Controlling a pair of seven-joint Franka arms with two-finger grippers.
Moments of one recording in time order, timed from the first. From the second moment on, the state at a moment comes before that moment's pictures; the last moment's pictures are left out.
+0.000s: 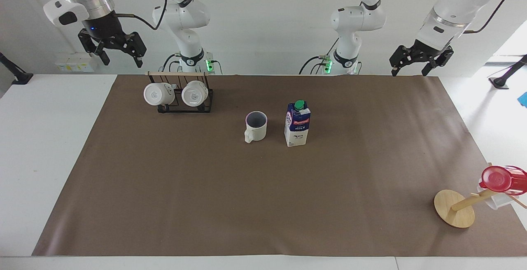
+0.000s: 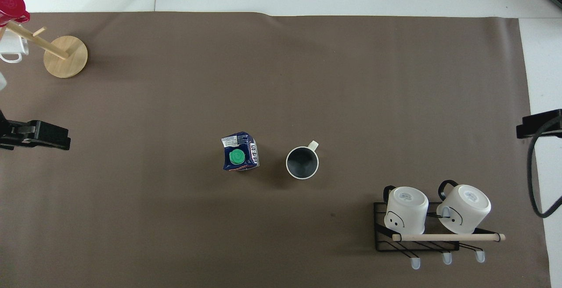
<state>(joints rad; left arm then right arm) 0.01 -0.09 -0.09 -1.63 0.00 1.46 -0.02 0.11 -0.07 -0.14 -1.52 -0.05 1.44 0.04</state>
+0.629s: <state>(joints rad) 0.02 -0.10 -0.09 -1.65 0.00 1.46 -0.02 0.13 -0.08 -0.16 -1.52 -0.05 1.44 0.04</state>
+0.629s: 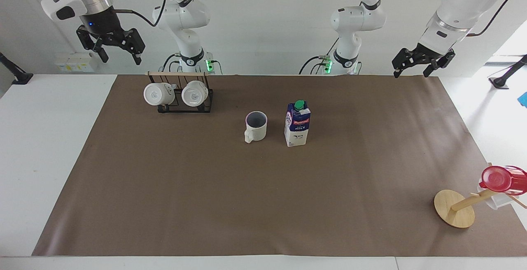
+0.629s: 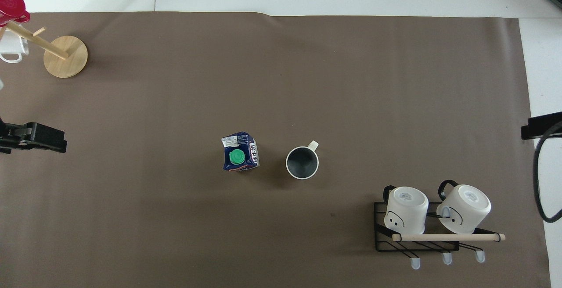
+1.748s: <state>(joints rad) 0.02 -0.10 -0.09 -1.65 0.00 1.52 0.02 0.11 -0.08 -0.15 -1.52 -0.05 1.44 0.04</state>
